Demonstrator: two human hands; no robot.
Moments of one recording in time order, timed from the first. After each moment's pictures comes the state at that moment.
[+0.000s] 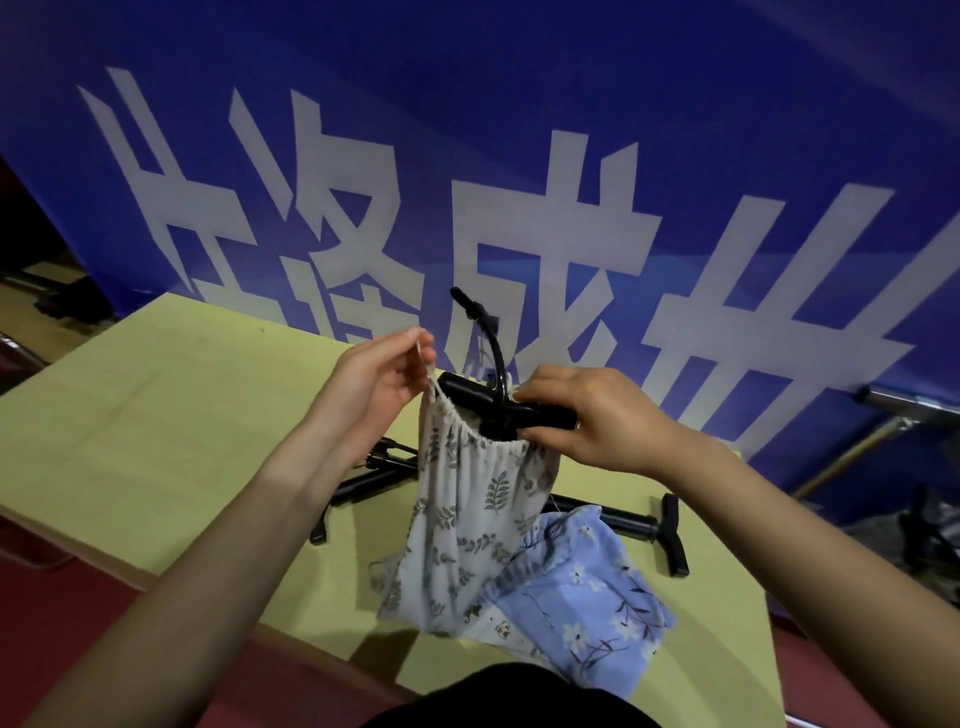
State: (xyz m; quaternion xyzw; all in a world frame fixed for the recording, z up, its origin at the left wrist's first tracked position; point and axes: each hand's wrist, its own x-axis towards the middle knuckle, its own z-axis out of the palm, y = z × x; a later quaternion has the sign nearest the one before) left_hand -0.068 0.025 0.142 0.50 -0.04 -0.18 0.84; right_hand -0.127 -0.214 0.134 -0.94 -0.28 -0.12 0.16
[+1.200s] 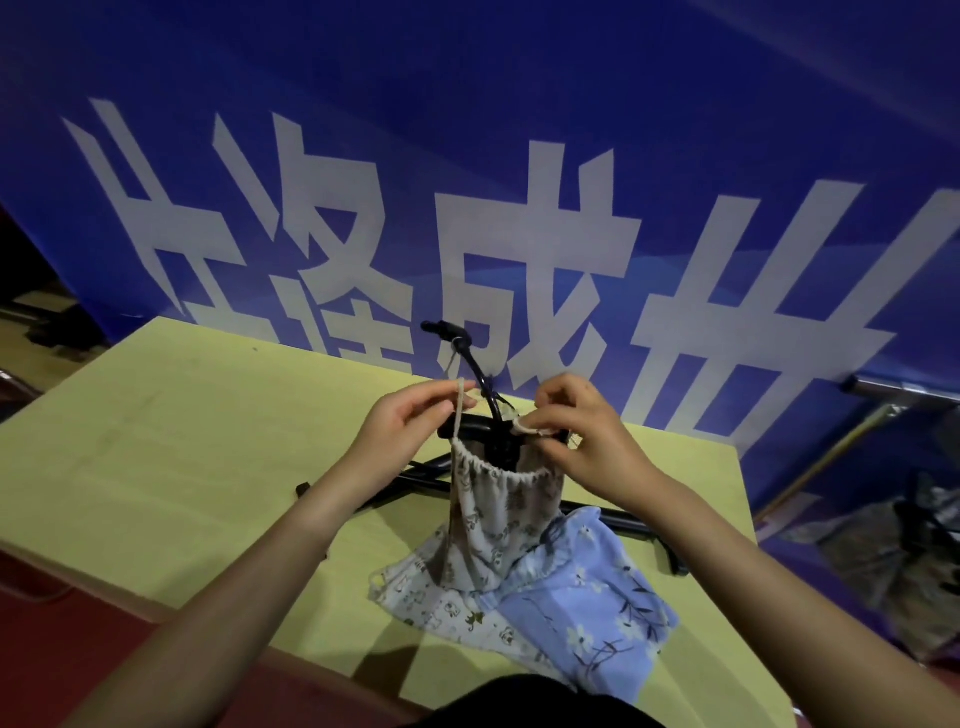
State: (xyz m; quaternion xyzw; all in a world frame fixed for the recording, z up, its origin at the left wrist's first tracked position) left_hand -0.075 0.013 0.102 0.75 -0.25 -0.08 0.61; right_hand -0.137 -0.215 0.086 -0.91 -0.16 -0.21 0.31
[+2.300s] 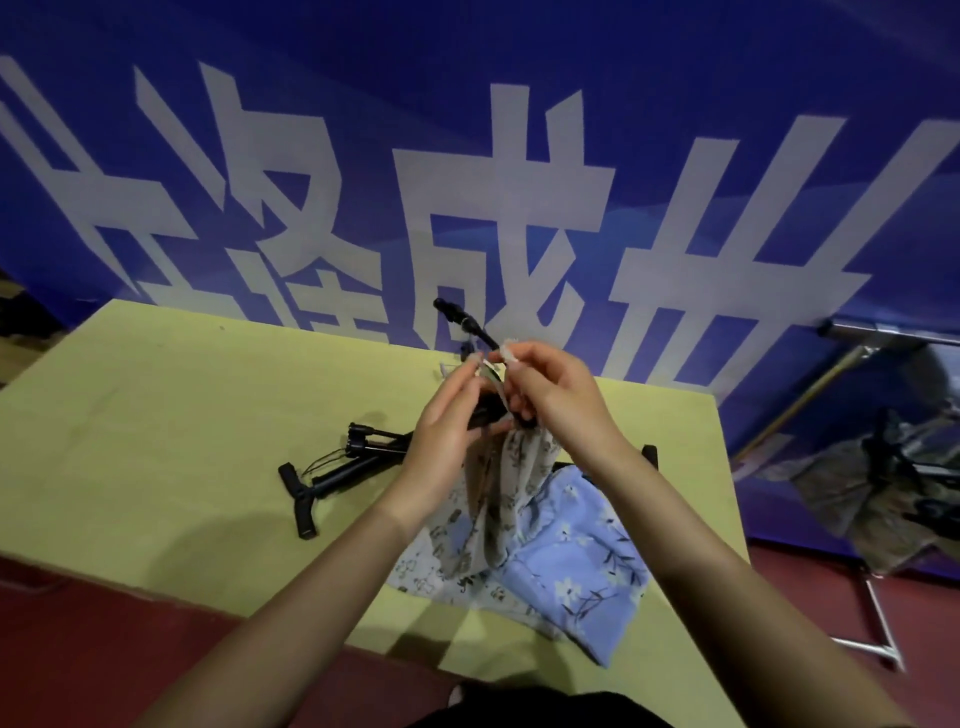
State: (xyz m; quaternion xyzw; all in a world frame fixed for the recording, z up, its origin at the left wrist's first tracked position) left_hand -0.117 -0.049 0.096 0.65 -0.12 -0.18 0.73; right_hand -0.142 -0.180 0.120 -0.74 0.07 -0.10 0.66
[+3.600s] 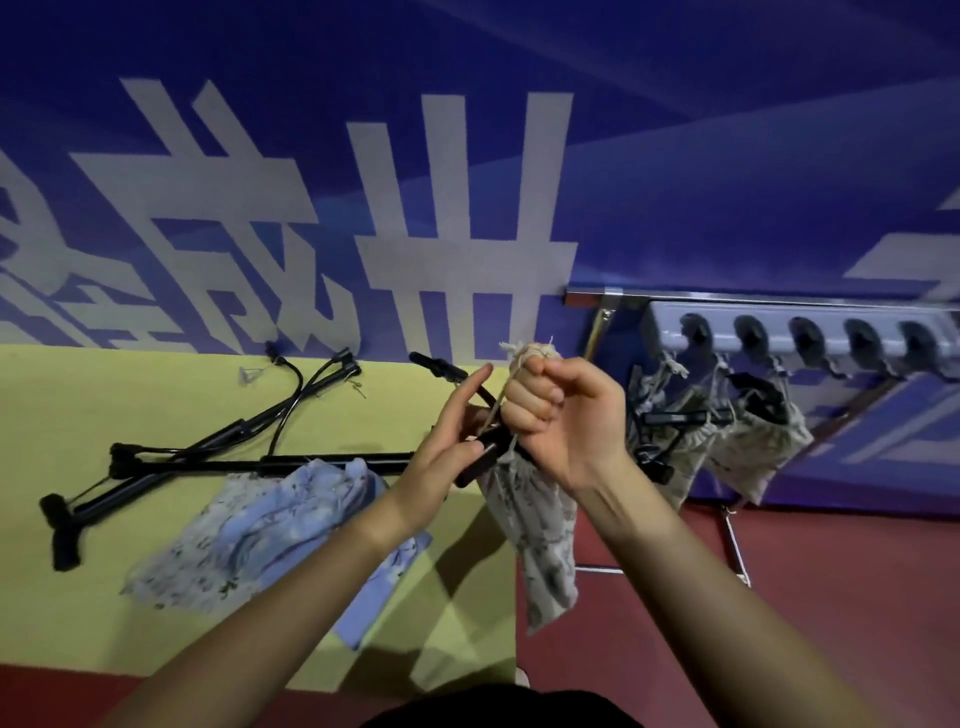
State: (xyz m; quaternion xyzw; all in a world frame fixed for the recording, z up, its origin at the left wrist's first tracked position) left_hand -0.267 -0.324 0.081 0.67 -0.32 -0.27 0.61; right_hand -0.313 -0.467 0.121 -0.21 -0.06 0.00 0.98
